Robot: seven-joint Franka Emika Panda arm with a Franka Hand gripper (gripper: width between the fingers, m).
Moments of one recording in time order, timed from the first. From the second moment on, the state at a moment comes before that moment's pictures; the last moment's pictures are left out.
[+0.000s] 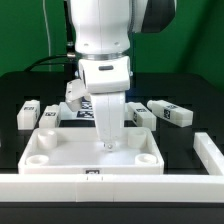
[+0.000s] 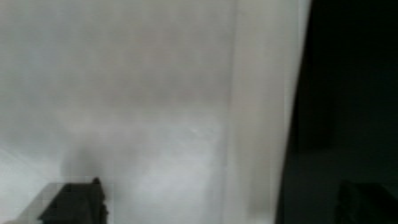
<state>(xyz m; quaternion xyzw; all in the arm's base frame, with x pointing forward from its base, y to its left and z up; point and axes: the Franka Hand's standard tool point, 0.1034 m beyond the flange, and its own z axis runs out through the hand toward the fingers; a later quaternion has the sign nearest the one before) 0.498 -0.022 0.010 -0.70 -0.71 0.00 0.05</state>
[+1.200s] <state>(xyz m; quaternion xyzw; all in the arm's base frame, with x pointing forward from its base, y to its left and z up) 0.500 -0.022 0.011 -0.70 -0.71 0.00 0.05</state>
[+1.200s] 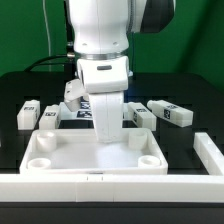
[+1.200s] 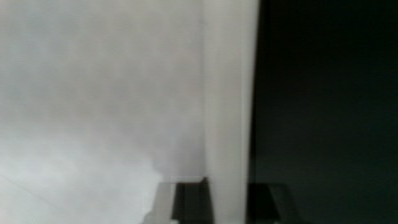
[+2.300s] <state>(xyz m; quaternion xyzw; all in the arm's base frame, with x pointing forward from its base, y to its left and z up) 0.515 0.050 0.011 -0.72 -0.69 -0.01 0.06</state>
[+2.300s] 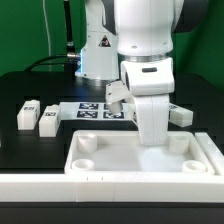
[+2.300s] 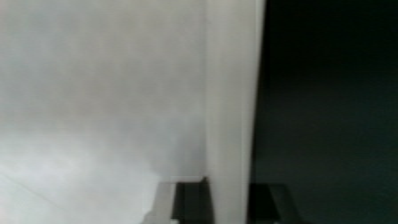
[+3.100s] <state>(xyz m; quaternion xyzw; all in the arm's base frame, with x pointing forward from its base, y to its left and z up) 0.519 0.050 0.029 -0.74 -0.67 -0.01 0.05</state>
